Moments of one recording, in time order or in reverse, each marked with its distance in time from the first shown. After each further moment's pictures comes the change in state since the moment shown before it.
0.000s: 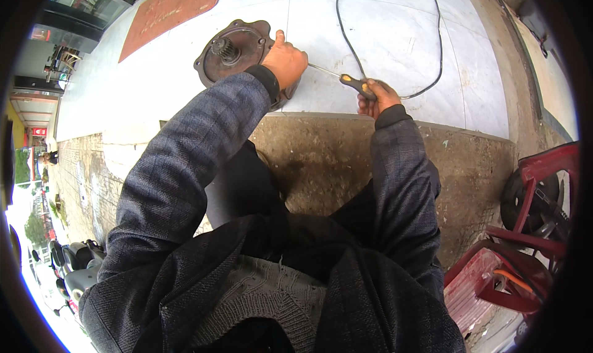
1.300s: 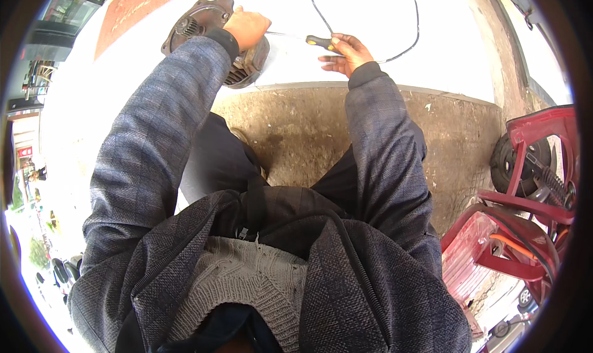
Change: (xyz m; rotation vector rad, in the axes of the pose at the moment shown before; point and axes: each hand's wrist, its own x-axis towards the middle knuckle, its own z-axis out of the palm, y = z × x) left_hand 0.015 -0.013 0.016 -0.214 0.046 -0.046; right_hand -0.007 0.001 0.012 -0.051 0.073 -0.176
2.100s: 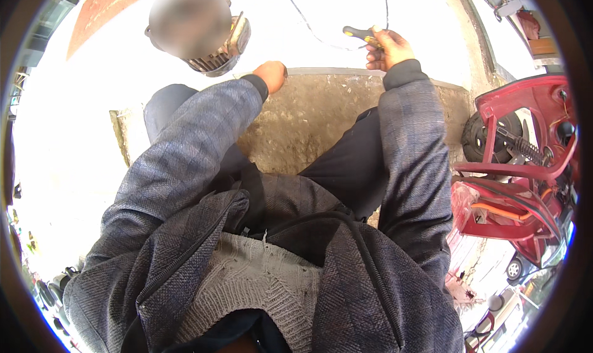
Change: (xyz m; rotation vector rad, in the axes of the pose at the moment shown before) left_hand -0.038 0.169 0.113 -0.894 0.003 -0.192; right_hand -0.107 -0.087 -0.048 -0.303 0.226 -0.112
